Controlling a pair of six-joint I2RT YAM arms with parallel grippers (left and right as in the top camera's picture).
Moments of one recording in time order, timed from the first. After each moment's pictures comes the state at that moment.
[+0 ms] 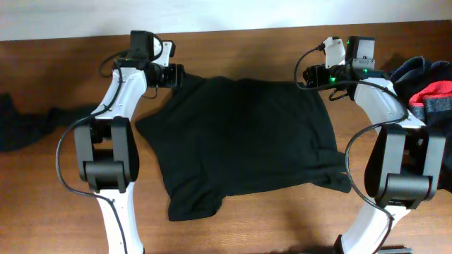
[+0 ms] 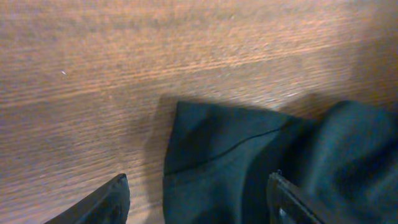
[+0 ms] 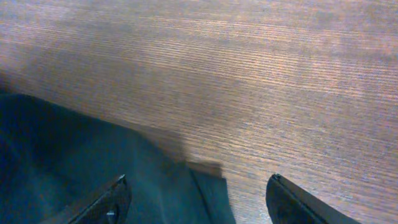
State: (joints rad) left arm -0.08 2.33 1.88 -0.59 0.31 0.02; right arm -0.12 2.02 1.47 -0.35 -0.32 -0.22
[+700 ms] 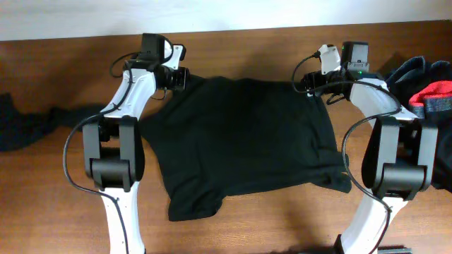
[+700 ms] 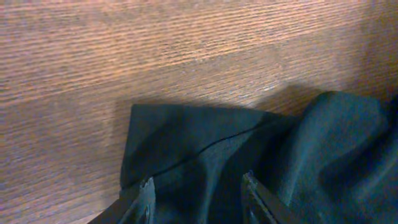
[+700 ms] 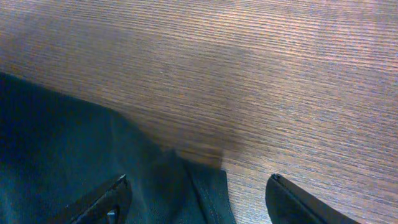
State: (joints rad) left arm -0.13 2.35 1.88 -0.58 0.31 0.03; right arm -0.12 2.09 1.47 -0.35 -0.31 -0.24
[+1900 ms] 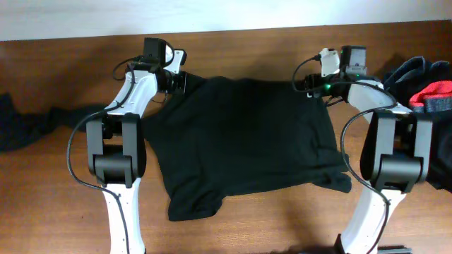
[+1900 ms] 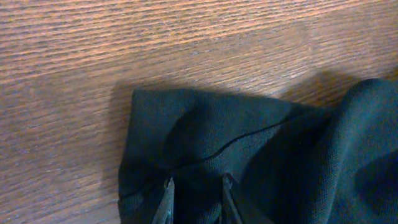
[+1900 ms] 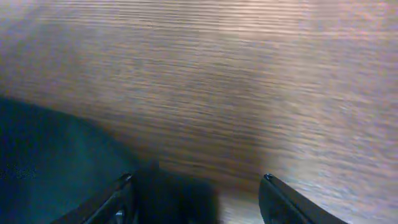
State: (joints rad) left arm -0.12 2.40 1.89 -0.59 0.31 0.04; right arm -0.15 2.16 1.47 -0.29 -0.32 -0.17
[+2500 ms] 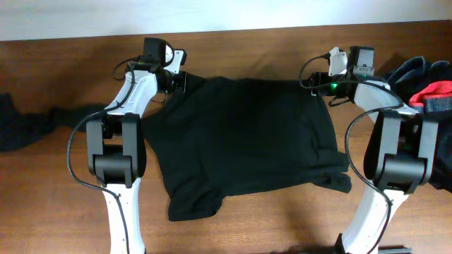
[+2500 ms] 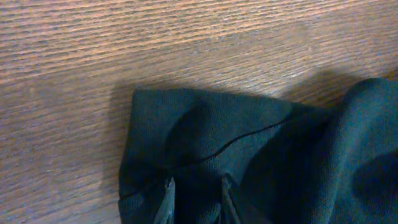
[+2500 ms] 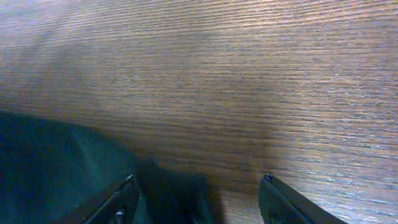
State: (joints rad) left arm -0.12 2.40 1.89 -0.59 0.31 0.04; right arm -0.18 2.16 1.47 -0.29 -0.39 -0.07
